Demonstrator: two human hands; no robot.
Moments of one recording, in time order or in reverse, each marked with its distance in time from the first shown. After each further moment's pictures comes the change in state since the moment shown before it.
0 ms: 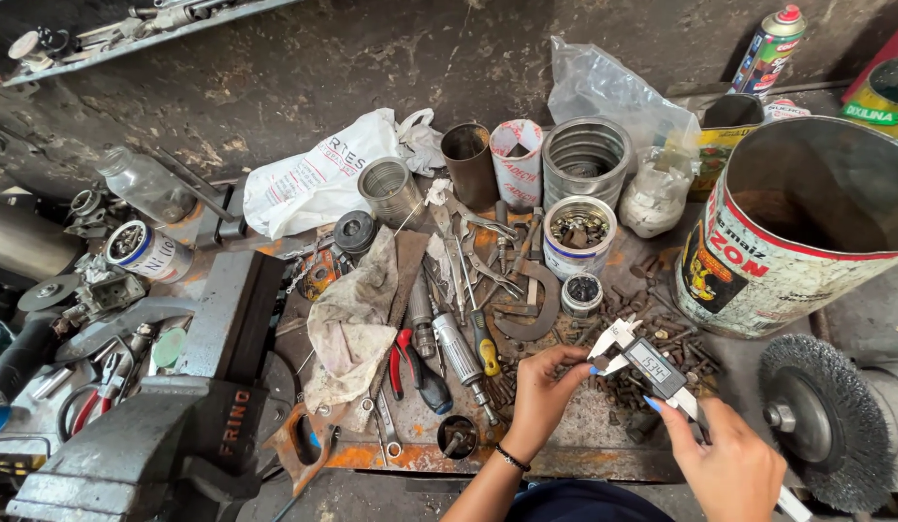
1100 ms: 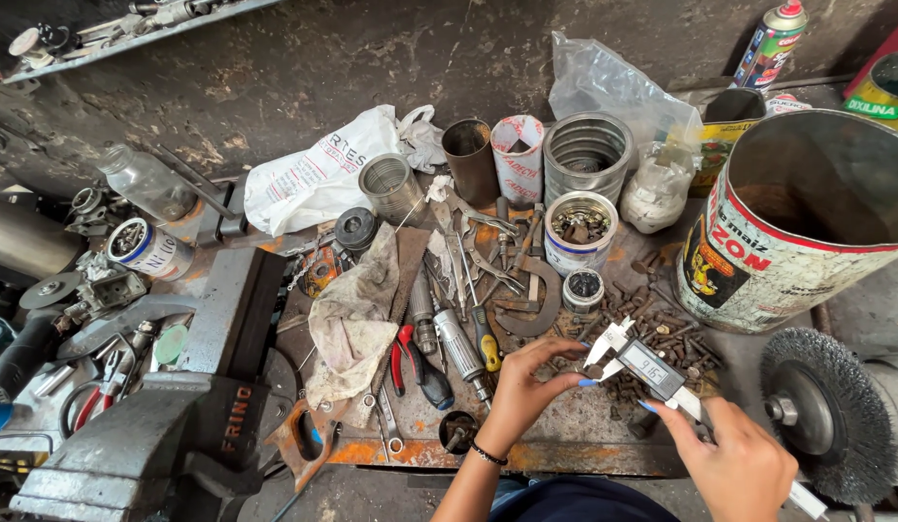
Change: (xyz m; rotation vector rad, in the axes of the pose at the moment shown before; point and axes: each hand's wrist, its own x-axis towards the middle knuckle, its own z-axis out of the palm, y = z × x) left_hand 0.000 0.041 -0.038 0.050 -0.200 0.234; right_hand 0.005 -0.001 -0.015 -0.006 0.169 -0.136
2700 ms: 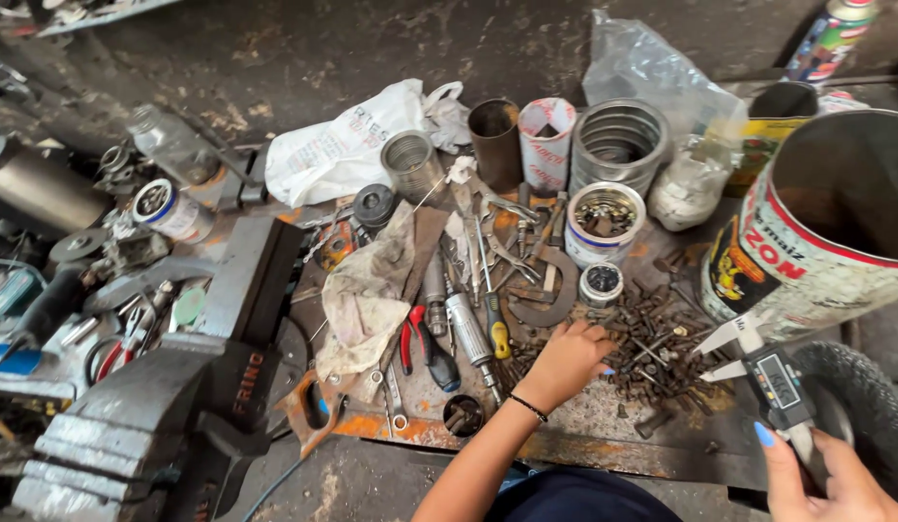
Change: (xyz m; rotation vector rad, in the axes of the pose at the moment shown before) left_hand 0.016 -0.118 0.050 0.939 -0.439 0.096; right_hand 0.020 0.015 -0.073 0.346 -0.216 0.383
